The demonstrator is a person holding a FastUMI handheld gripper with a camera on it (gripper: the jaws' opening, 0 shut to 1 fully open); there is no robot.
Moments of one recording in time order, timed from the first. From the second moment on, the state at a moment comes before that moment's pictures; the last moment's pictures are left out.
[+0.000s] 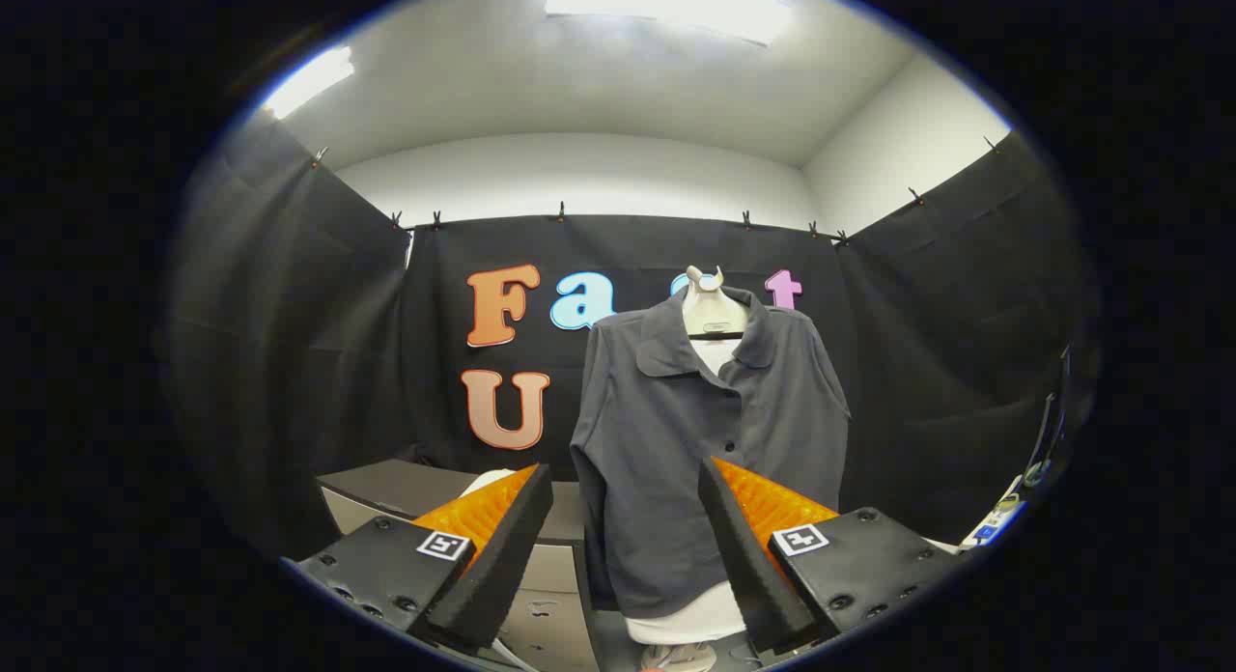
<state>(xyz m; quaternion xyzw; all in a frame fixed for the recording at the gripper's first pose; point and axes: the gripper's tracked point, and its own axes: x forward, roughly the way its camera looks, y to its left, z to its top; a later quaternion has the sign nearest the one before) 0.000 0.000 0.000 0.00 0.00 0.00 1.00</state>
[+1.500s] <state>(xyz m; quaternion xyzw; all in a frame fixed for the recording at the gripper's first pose) 0.103 0.113 -0.003 0.03 0.06 0.07 1.00</state>
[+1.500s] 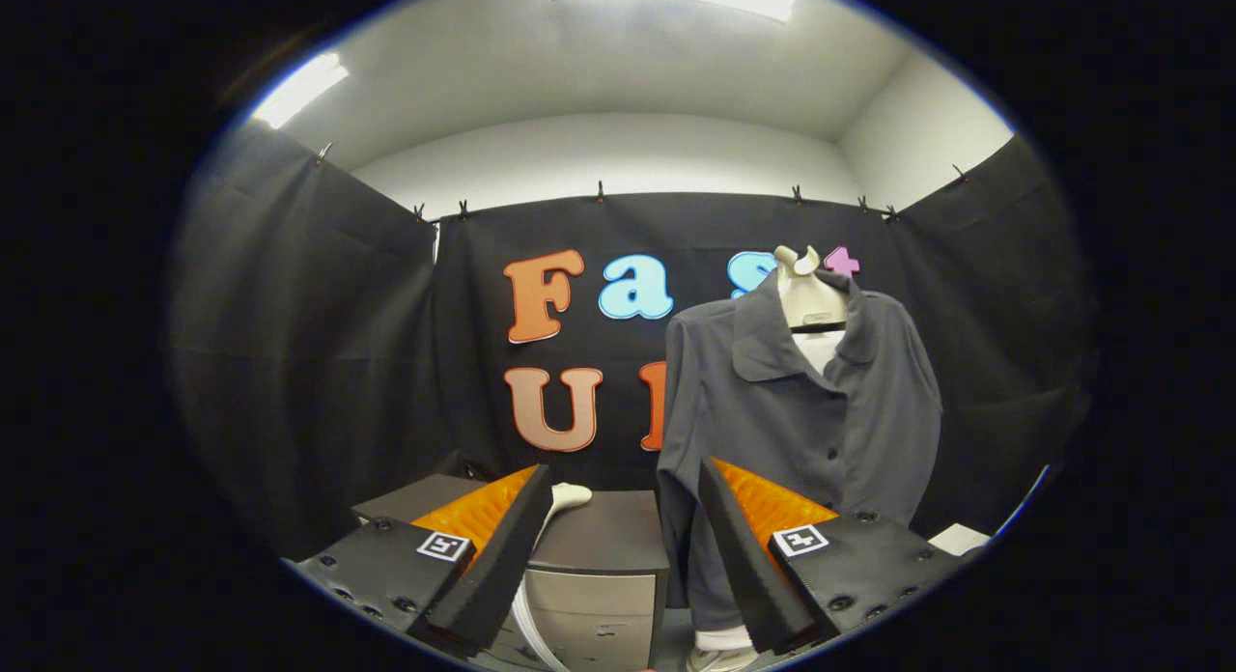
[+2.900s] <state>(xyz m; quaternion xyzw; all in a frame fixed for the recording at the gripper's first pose) 0.316 0.275 -0.293 -0.04 0.38 0.08 0.92</state>
